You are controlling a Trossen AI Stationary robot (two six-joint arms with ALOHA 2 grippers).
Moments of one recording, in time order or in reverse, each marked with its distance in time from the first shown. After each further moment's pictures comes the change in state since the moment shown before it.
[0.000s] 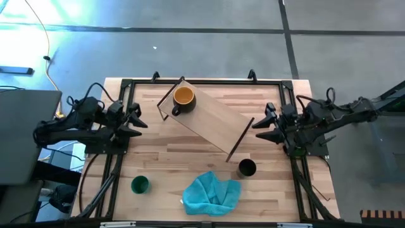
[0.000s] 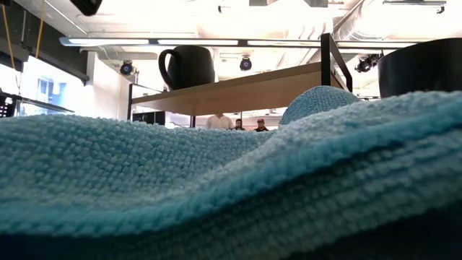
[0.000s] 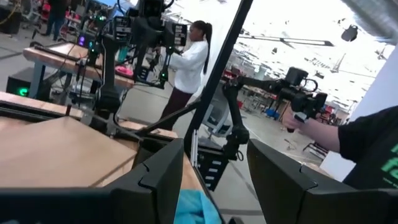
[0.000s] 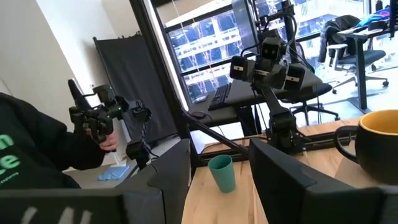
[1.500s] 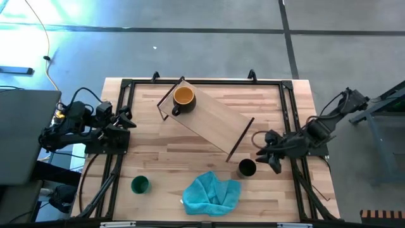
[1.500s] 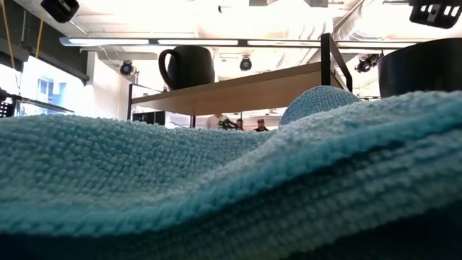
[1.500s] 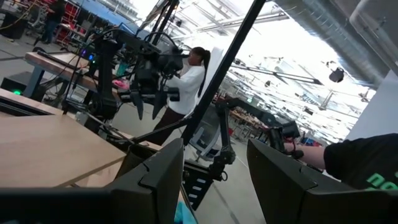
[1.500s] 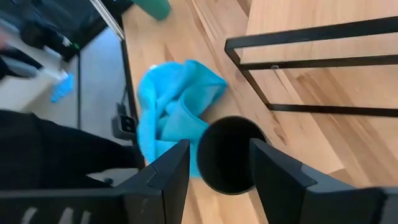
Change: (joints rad) left arm 0.002 -0.269 -0.069 -0.098 -0.051 -0.159; right arm 0.335 0.159 0.000 -0.641 0.243 0.709
